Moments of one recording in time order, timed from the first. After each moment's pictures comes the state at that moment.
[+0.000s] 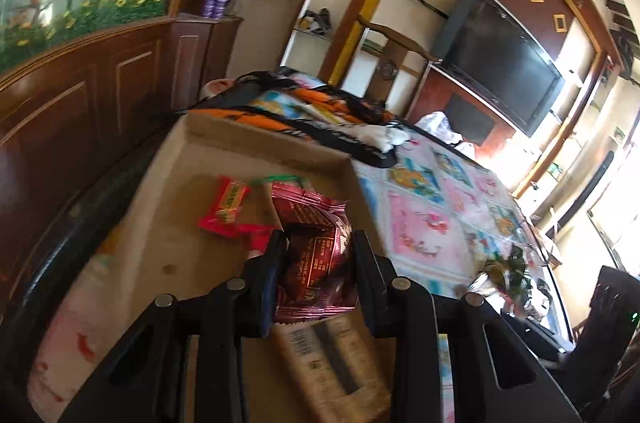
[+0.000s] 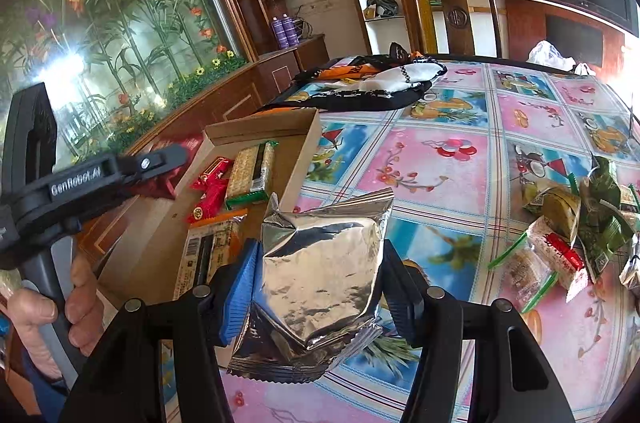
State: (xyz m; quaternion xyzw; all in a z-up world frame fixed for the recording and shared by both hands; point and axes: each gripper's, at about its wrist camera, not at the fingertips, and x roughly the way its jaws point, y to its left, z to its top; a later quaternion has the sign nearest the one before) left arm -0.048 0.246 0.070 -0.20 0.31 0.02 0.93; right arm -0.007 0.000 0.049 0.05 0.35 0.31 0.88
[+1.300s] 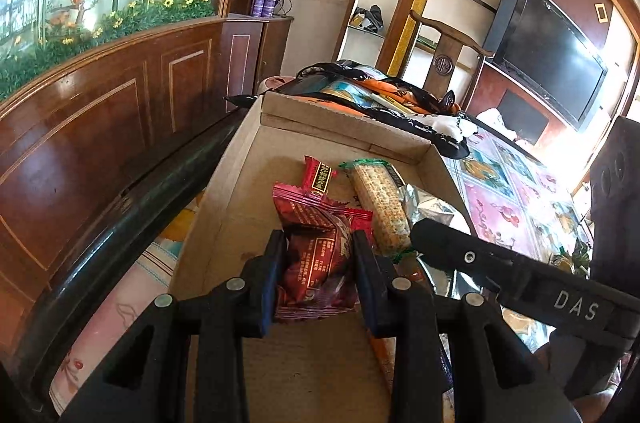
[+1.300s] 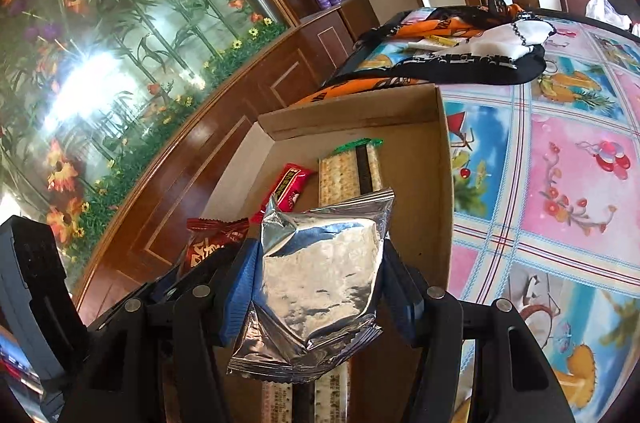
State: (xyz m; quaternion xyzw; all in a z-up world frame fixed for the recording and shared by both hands) left arm -0.054 0.265 0.042 -0.17 0.32 0.12 0.92; right arm 0.059 0.118 0.039 0.09 0.42 0.39 0.81
